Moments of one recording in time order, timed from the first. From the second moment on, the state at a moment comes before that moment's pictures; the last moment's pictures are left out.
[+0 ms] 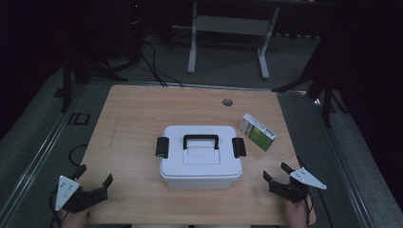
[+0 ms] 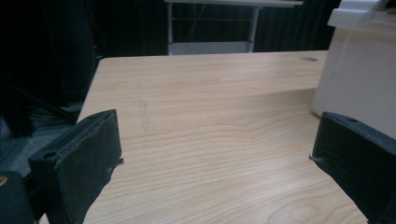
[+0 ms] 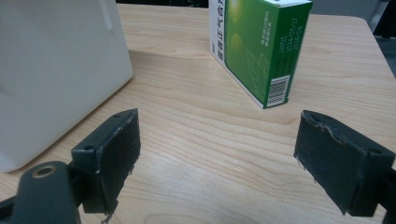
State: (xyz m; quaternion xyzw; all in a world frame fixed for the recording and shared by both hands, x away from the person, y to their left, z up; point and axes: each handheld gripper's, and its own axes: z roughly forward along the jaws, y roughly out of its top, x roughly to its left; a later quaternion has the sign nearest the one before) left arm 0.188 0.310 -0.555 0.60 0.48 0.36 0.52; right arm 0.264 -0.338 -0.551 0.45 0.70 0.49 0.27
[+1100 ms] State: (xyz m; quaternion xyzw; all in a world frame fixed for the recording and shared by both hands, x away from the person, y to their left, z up) left arm 0.203 0.322 -0.527 0.83 0.38 0.12 0.39; right arm 0.263 -0.338 -0.551 0.44 0.71 0.48 0.27
